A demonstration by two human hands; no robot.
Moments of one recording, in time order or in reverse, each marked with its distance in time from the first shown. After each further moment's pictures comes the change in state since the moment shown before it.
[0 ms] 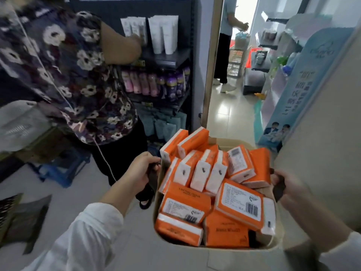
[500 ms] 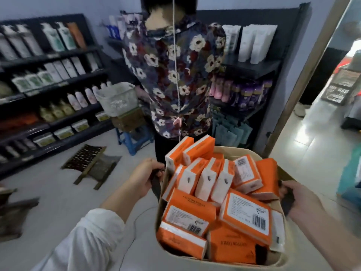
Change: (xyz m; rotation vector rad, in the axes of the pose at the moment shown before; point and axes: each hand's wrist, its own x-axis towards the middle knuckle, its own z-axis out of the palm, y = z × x) left_hand -0.097 -0.011 -0.062 -0.224 0.448 0.011; right_hand 0.002 0.012 0.099 -0.262 -0.266 0.191
